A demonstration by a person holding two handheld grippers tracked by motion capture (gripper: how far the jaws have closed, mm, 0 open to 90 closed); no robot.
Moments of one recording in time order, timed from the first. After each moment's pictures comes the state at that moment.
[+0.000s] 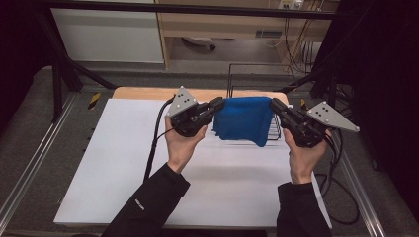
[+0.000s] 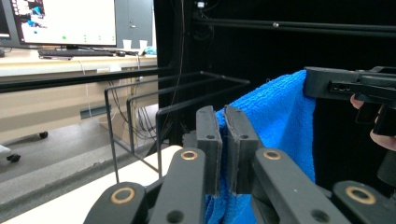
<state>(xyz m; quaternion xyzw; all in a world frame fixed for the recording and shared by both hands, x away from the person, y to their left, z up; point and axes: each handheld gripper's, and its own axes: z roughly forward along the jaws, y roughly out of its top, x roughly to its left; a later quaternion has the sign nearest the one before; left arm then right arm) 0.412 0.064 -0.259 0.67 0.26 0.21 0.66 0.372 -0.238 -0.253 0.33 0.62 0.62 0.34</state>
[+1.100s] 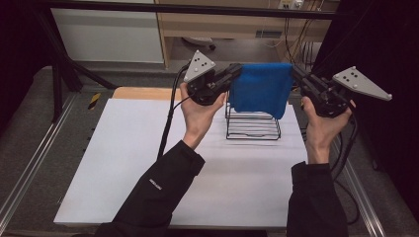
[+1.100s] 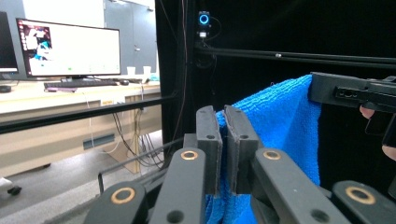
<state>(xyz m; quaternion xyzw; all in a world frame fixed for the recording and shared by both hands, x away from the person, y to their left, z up) 0.444 0.026 -0.194 0.65 0.25 0.24 0.68 0.398 -0.264 -0.187 0.33 0.59 0.62 0.39</state>
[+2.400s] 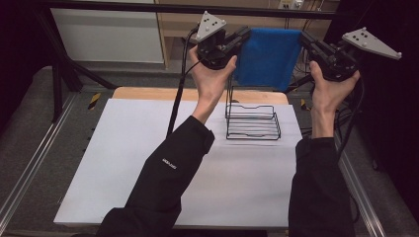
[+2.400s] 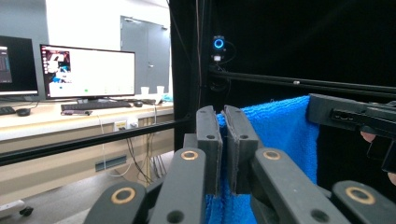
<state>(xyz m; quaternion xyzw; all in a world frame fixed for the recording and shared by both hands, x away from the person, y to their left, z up) 0.490 0.007 -0.143 0.62 0.26 0.26 0.70 0.452 -0.276 -0.142 0.34 0.58 0.62 0.40</state>
